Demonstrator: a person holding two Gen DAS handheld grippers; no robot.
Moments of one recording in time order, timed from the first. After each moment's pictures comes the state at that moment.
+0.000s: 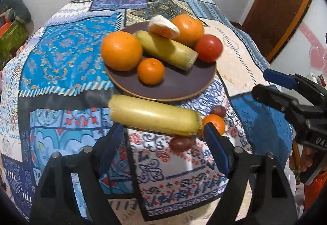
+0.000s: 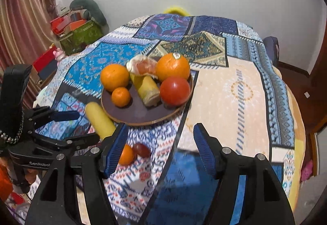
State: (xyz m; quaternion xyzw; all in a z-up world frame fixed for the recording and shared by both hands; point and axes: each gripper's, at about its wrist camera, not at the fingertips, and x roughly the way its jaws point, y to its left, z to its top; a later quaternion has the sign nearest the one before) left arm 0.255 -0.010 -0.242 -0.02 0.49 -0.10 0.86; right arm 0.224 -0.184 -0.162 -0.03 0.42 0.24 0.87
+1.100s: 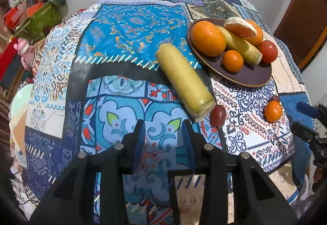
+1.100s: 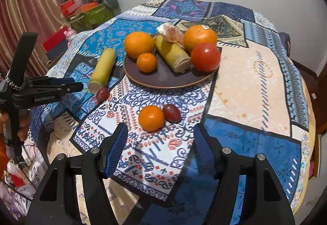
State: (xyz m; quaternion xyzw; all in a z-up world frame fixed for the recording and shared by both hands) left arm 0.220 0.092 -0.248 -0.04 0.50 0.01 0.86; right arm 0.184 -0.156 -0.188 -0.06 0.45 0.27 0.85
